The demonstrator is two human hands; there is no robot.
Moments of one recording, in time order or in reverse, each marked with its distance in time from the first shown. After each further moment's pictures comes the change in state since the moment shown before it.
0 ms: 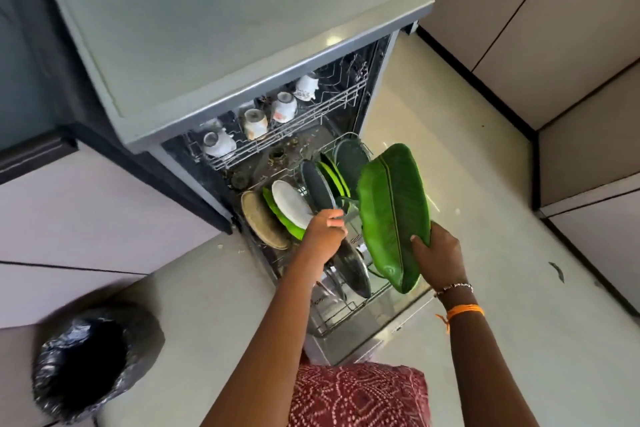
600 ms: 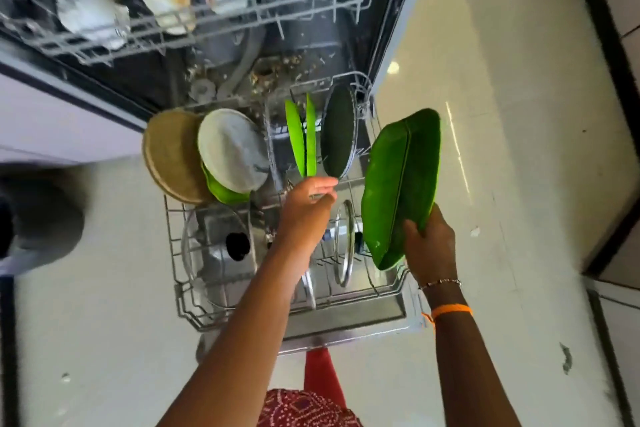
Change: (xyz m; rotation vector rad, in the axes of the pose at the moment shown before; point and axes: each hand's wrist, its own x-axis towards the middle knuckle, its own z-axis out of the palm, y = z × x) left_hand 0.213 -0.013 0.165 -0.226 0.480 -0.059; right_hand 0.269 0.150 0.066 0.084 -0.294 -0.132
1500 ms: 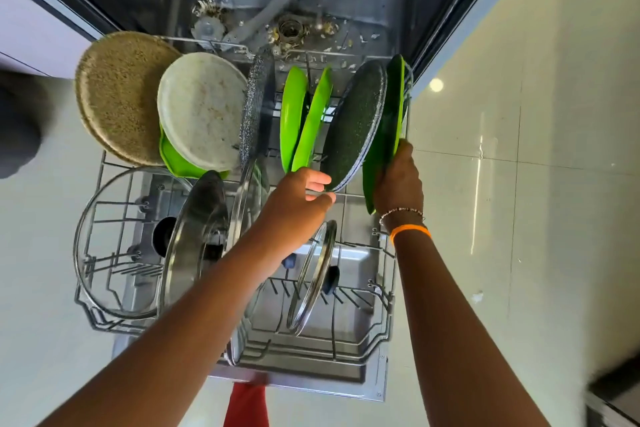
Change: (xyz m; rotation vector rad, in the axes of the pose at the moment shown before) left_hand 0.097 -0.047 0.046 0.120 0.048 -0.038; right_hand 0.182 0.024 0.116 -0.357 -0.185 -0.285
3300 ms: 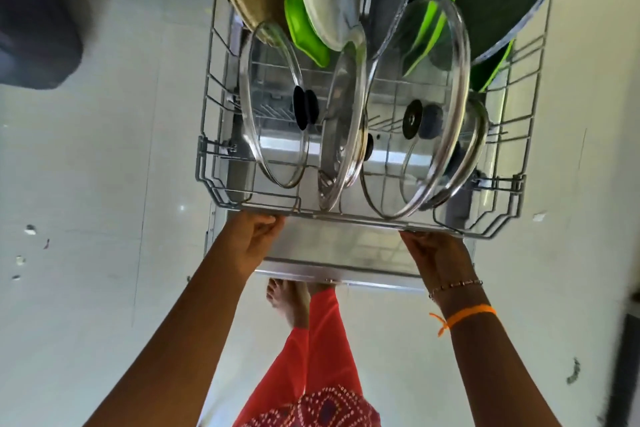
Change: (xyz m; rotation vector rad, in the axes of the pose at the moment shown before) left_hand -0.094 -0.302 -0.130 -1.198 0.143 -0.630; right_hand -0.261 0.040 0.128 1.146 -0.230 0.713
